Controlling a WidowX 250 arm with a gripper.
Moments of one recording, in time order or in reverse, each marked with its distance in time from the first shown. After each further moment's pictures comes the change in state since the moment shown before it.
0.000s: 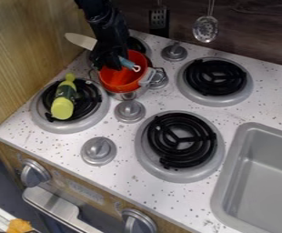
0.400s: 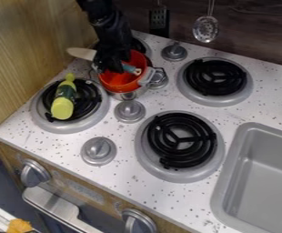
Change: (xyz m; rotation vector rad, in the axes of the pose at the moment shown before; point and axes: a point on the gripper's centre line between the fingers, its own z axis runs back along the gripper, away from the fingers) arm 0.006 0.001 -0.005 0.015 0.016 0.024
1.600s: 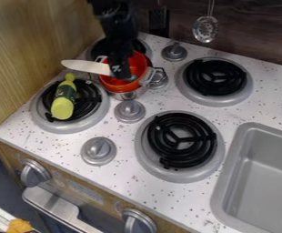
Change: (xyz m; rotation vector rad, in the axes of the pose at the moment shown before) arm 0.023 -0.009 0.023 -0.079 -0.008 0.450
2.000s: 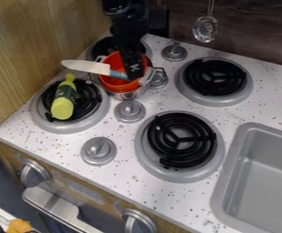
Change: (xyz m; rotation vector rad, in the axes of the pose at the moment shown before) arm 0.018 -0.021 0.017 0.059 0.036 0.270
